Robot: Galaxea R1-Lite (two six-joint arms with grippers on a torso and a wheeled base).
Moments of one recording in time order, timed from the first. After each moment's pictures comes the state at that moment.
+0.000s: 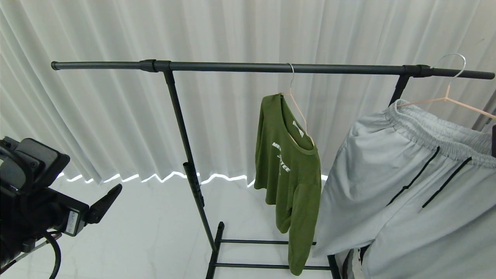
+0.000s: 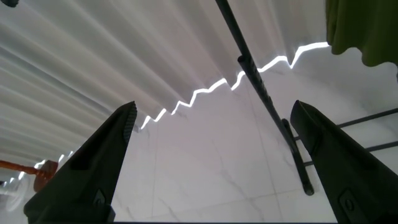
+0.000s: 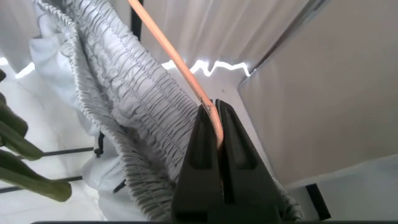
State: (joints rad) left arm -0.11 1.10 -0.39 -0.51 0.11 0.56; right arm 0.18 1.22 -0.98 0.00 -0.42 -0.10
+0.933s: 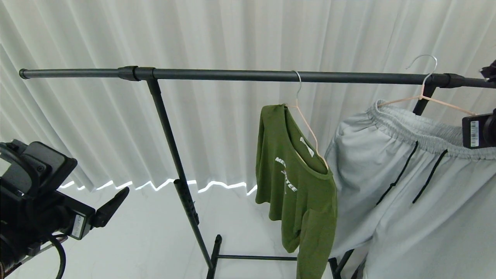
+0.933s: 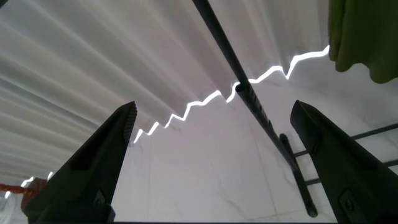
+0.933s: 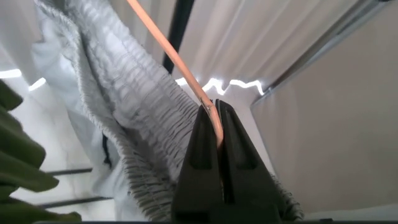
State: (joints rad) left arm -0.15 1.10 -0.38 -0.51 0.10 0.56; right arm 0.23 1.35 -1.06 -0.01 -0.45 -0.10
